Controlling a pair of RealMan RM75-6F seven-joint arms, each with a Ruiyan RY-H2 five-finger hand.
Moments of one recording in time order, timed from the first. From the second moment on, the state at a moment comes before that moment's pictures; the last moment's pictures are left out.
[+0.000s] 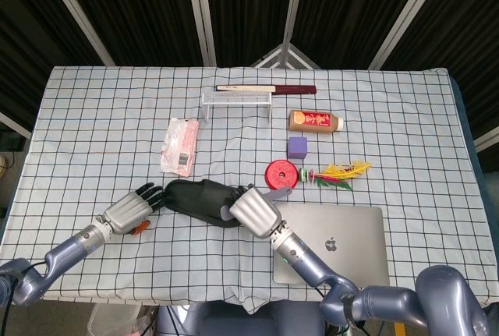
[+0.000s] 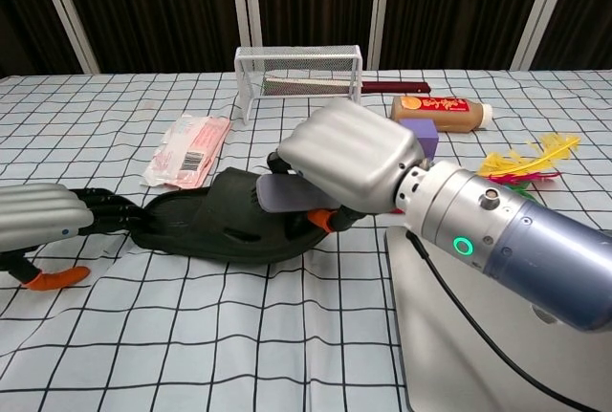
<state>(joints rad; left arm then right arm) -0.69 -1.42 0.20 -1.17 1.64 0.81 -0.02 0.80 -1.83 0.12 -1.36 -1.47 1.12 -0.75</state>
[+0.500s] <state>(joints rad) -0.69 -1.42 0.20 -1.18 1.66 0.83 -0.04 0.79 -1.87 0.12 -1.40 -1.48 1.14 -0.79</state>
